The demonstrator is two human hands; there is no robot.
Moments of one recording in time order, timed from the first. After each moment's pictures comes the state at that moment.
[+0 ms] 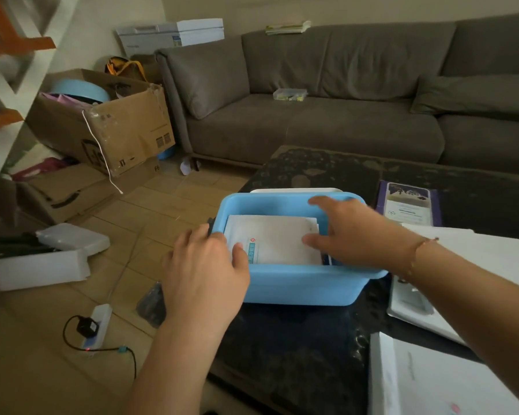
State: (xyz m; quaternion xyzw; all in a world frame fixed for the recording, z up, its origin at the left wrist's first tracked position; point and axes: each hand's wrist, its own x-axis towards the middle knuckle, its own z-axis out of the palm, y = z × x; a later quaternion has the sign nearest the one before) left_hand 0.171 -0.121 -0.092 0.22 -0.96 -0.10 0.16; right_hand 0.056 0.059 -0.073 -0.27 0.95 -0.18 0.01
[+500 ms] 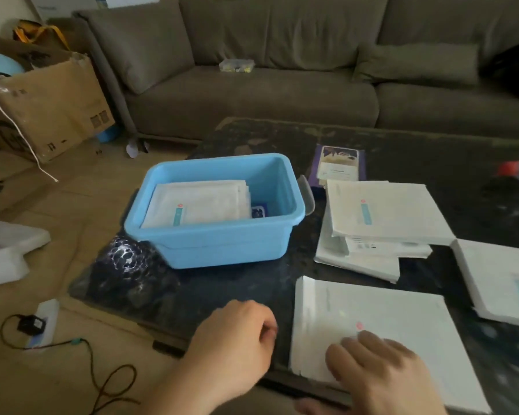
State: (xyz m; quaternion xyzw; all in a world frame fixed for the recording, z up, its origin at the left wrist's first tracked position) left_hand 0.226 -0.020 -0.152 -0.04 -0.97 -0.21 -0.10; right_hand 0.233 0.185 -0.204 -0.31 0.91 -0.10 -0.24
